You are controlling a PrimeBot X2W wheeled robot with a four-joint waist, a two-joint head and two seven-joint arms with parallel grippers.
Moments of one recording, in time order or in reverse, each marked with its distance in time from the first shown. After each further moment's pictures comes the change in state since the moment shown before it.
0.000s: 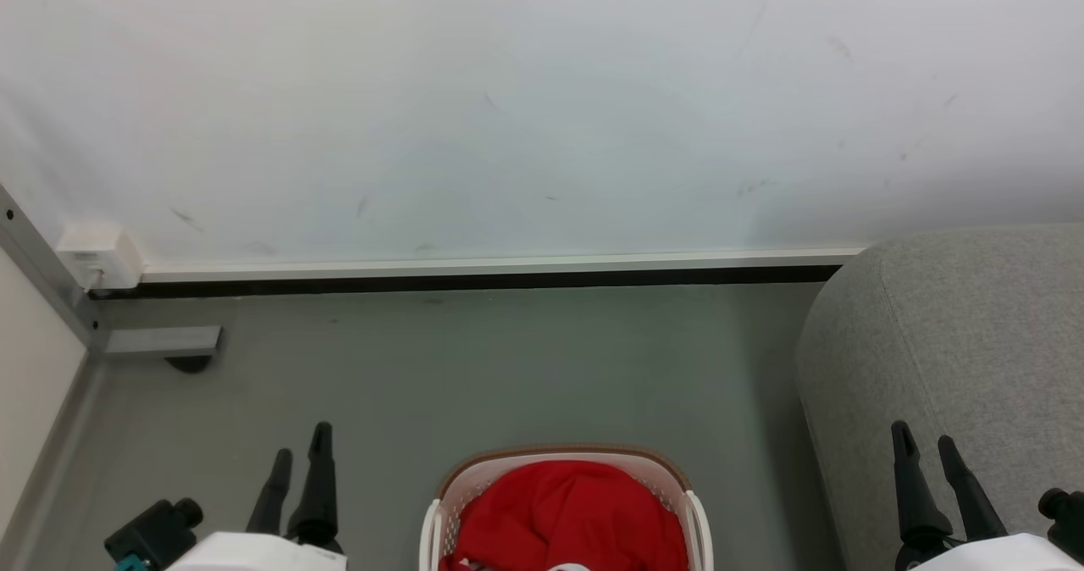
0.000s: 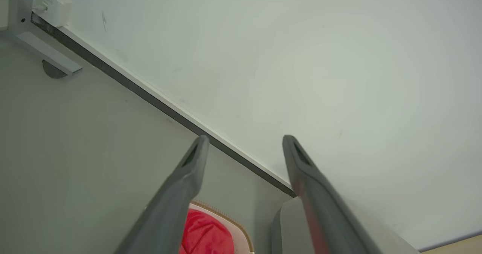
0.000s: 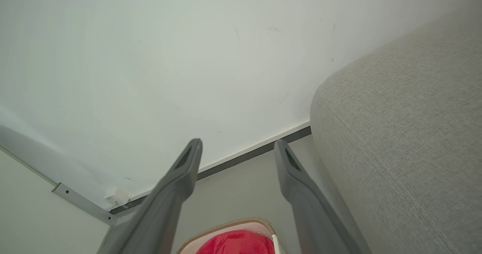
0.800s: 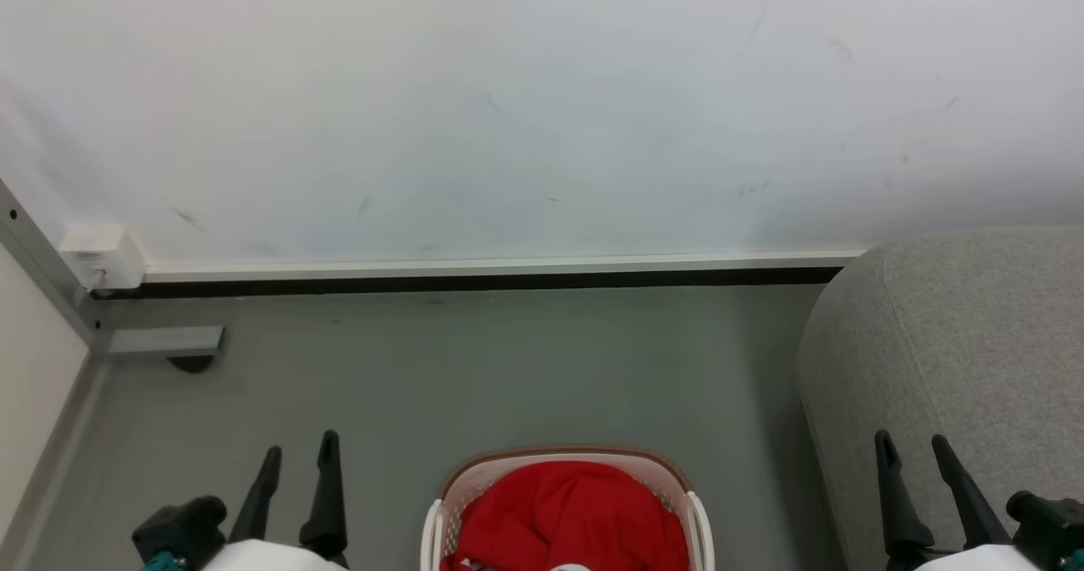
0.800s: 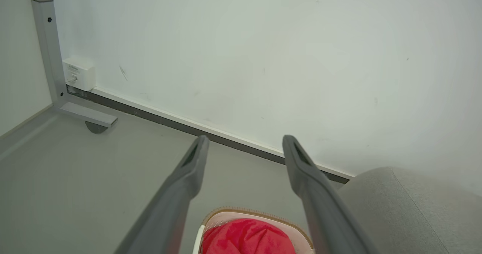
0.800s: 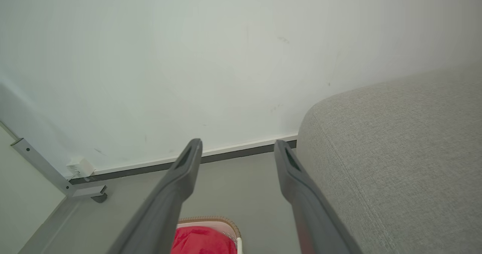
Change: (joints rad) left arm 0.011 0.024 -0.032 0.007 0.310 0.032 -0.064; right arm -0.004 -0.002 0.009 0.035 -0.259 0.000 -0.066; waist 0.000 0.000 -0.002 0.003
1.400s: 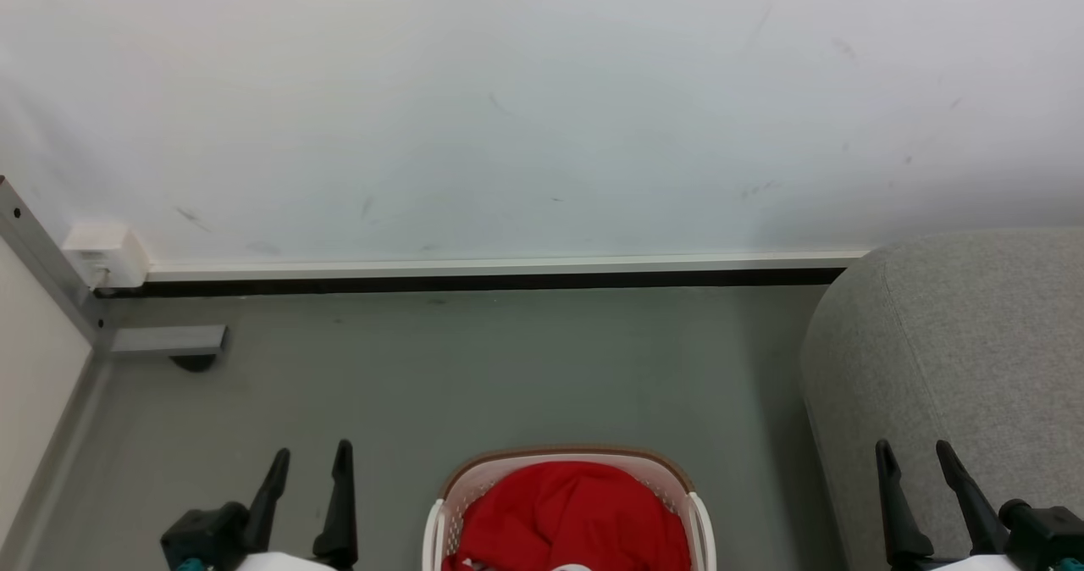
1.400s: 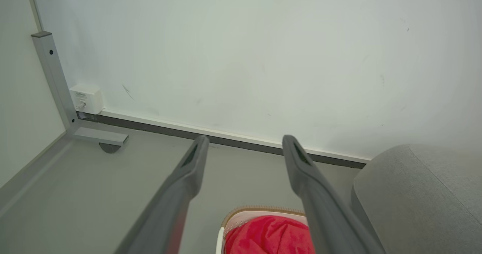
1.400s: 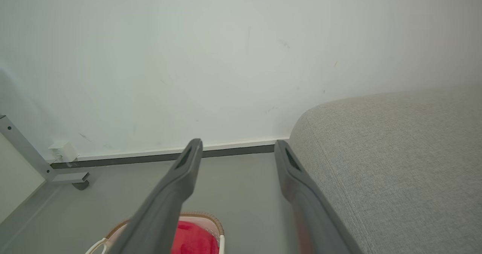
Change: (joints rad) left arm 0.009 0.012 -0.026 0.017 0.152 -0.006 -0.046; right arm -0.001 0.002 -0.013 0.039 -0.121 0.000 -0.045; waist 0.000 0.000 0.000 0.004
